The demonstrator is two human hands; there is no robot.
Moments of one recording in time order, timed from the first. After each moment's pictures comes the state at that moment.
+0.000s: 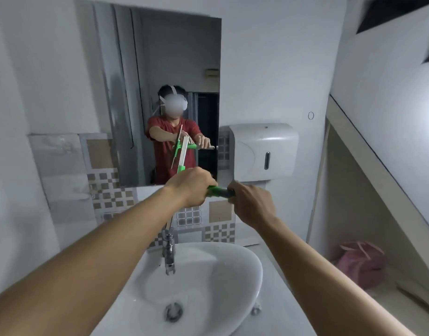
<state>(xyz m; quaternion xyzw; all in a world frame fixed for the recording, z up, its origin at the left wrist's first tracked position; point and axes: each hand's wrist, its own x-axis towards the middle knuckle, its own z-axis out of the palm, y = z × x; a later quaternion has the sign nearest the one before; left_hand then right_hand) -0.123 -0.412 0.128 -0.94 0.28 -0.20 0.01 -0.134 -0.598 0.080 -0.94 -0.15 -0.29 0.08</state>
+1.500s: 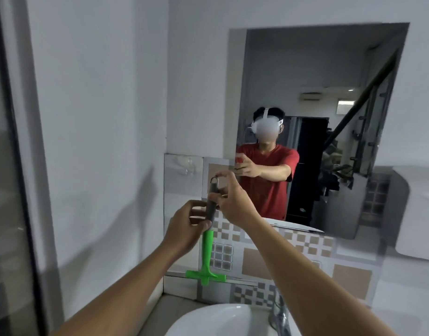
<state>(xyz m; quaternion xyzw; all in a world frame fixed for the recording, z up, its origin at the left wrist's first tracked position) -0.114 -0.118 0.067 -0.81 -0.06 -0.30 -0.49 -0.020 -0.242 0.126 -0.77 -0.37 -0.08 0.51</state>
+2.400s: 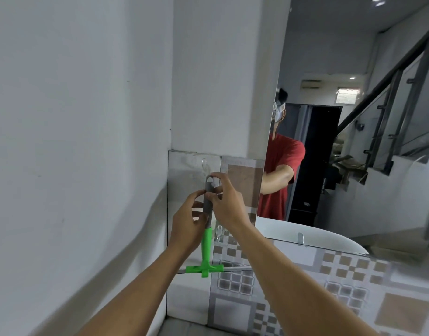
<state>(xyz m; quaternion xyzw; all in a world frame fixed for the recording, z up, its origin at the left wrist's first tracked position) 0.014 -0.010 0.041 -0.77 -0.04 -0.39 -0.50 0.077 -0.112 0.098 -0.78 -0.33 -0.09 0.52</state>
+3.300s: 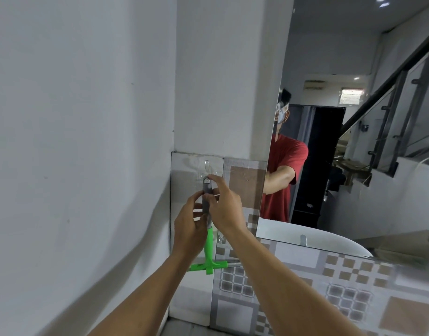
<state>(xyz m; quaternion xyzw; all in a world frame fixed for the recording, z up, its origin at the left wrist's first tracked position) 0.020 -0.015 0.031 -0.73 -0.05 -0.44 -0.53 0.071 -0.098 0.092 -0.78 -0.32 -0.11 0.52</state>
